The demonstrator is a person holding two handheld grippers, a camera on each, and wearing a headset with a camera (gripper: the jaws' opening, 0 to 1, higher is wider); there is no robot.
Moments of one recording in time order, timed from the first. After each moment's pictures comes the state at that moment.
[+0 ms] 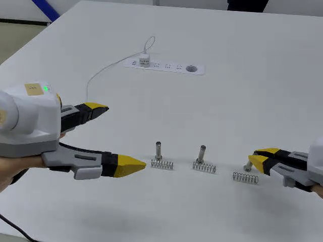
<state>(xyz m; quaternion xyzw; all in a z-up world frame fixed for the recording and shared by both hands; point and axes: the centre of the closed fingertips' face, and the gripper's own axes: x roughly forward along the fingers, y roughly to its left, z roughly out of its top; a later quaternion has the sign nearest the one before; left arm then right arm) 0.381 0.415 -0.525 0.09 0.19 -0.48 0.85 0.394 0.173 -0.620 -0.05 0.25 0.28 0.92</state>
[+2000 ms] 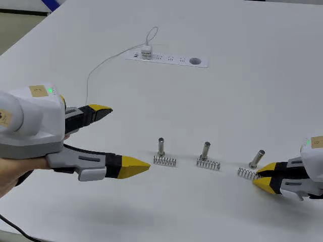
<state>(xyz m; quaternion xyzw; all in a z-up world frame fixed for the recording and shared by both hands) 0.384 0.414 -0.543 0.07 0.21 -0.48 0.85 0.360 0.178 -0.675 -0.20 0.35 0.44 0.80</state>
